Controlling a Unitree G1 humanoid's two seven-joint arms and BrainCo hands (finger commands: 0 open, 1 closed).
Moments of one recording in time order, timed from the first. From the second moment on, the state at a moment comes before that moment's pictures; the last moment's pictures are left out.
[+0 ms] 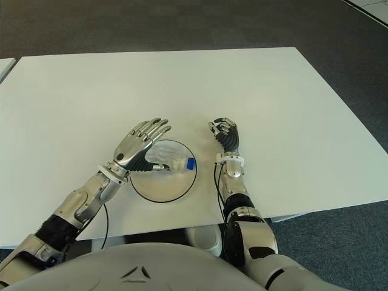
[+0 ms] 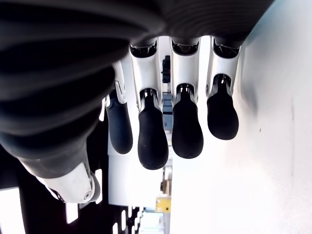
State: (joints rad) left arm -0.02 0.42 -0.45 0.10 1.00 -0.28 0.44; right arm -0.35 -0.06 -0.13 0.95 -0.04 -0.60 -0.12
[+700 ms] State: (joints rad) left arm 0.04 0.37 -0.17 0.16 0.42 -0.40 0.32; right arm -0.35 -0.06 -0.13 0.94 -0.04 -0.60 -0.12
